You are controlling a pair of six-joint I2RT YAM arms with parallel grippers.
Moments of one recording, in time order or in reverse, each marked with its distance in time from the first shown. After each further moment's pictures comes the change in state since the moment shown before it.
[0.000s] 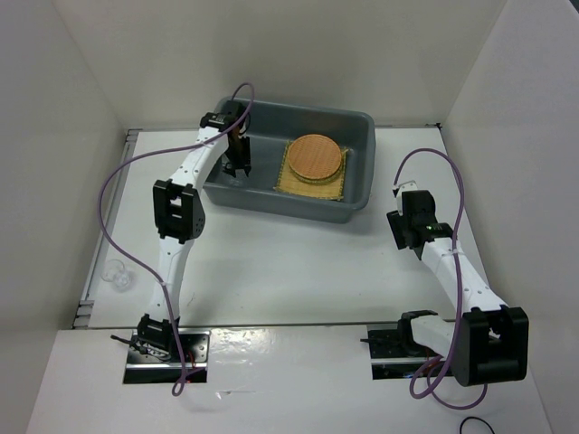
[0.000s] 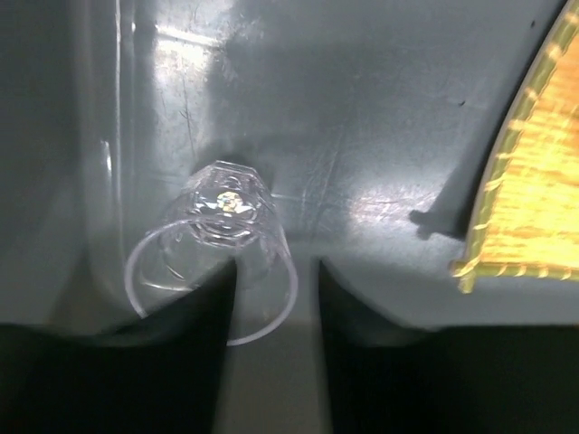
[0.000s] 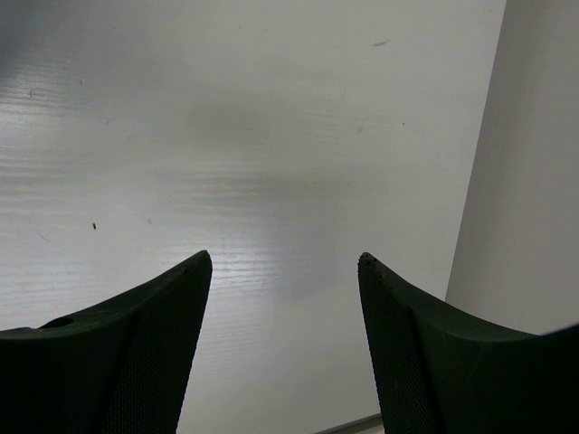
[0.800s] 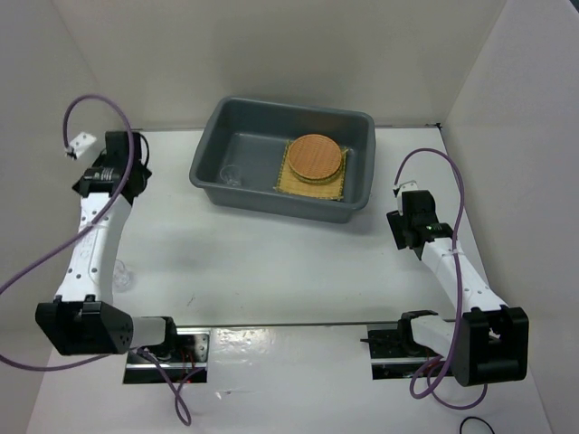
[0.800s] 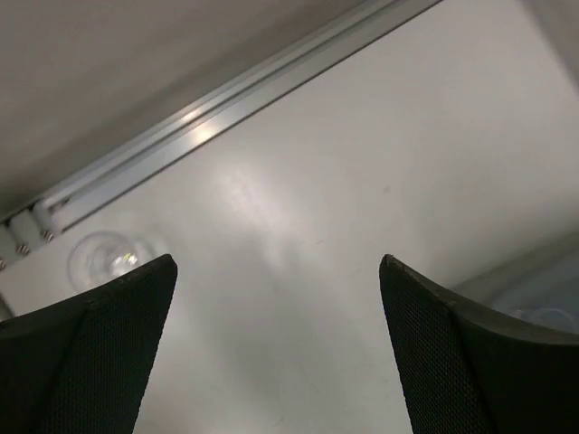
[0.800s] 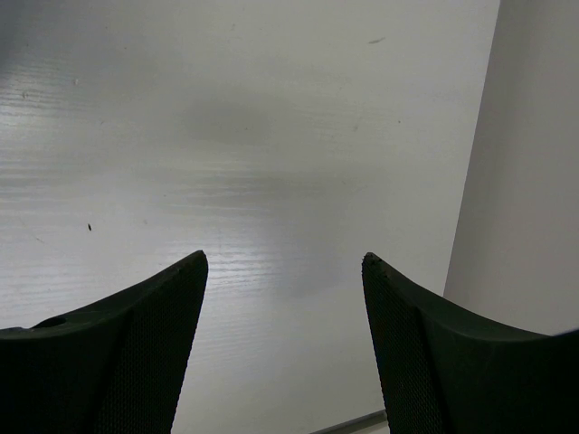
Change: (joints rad) left arm 0.274 -1.136 -1.004 0.242 -0.647 -0.408; right arm 0.000 0.000 -0.001 0.002 0.011 0.002
